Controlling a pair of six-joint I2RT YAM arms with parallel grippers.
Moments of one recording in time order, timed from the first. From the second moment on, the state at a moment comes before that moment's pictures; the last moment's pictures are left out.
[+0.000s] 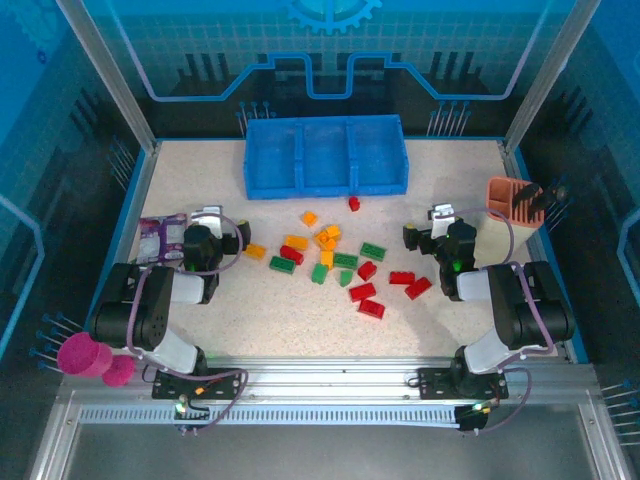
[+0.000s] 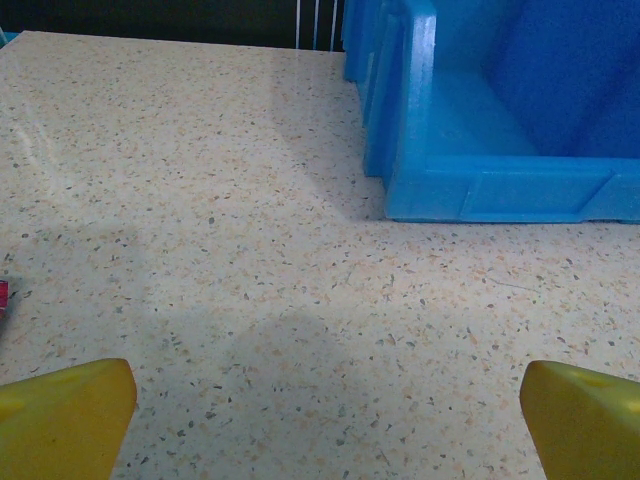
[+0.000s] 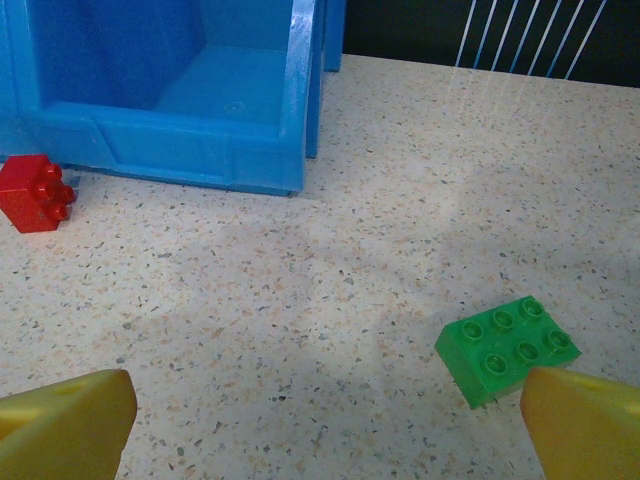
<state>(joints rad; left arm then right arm) -0.01 1.56 0.37 0.83 -0.02 -0.11 0.06 1.56 0.40 0.78 -0.06 -0.08</state>
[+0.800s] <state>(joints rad) -0.01 1.56 0.37 0.83 -0.02 -0.11 0.15 1.33 0.65 0.31 0.10 -0.04</state>
